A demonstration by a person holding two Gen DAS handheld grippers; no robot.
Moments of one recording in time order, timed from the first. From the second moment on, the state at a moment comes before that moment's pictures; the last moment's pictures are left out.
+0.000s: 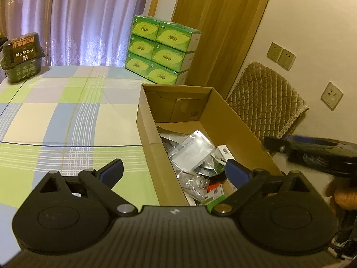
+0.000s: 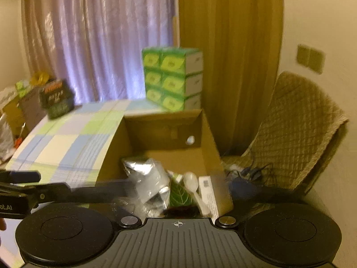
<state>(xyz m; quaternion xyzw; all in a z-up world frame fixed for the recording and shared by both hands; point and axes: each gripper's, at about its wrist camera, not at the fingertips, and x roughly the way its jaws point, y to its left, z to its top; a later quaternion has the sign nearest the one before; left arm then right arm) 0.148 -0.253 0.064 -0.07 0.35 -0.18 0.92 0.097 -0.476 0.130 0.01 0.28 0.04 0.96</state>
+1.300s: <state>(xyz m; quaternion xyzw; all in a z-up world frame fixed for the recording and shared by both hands) 0.054 -0.257 0.080 -0.04 0.37 -0.15 0.91 -0.014 -0.461 0.148 0.00 0.33 0.04 0.94</state>
